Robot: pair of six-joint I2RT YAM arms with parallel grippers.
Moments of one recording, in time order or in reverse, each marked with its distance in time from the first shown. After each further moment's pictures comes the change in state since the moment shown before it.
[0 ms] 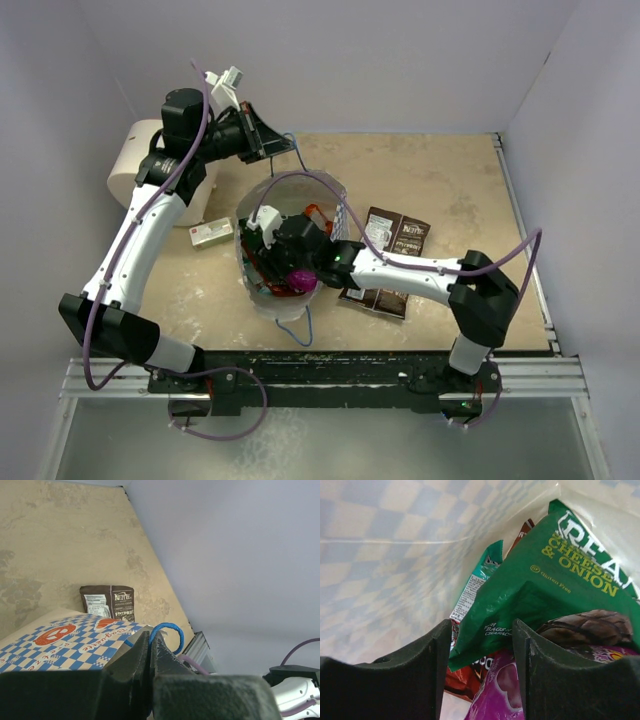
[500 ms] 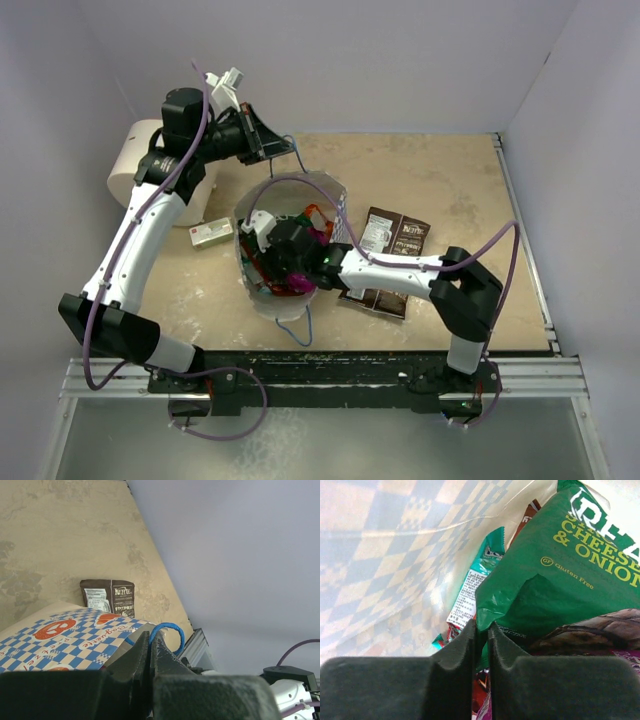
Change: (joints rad) left arm 0.000 0.003 0.016 -0.042 0.000 0.003; right arm 0.005 0.103 0.025 -0.003 0.036 0.058
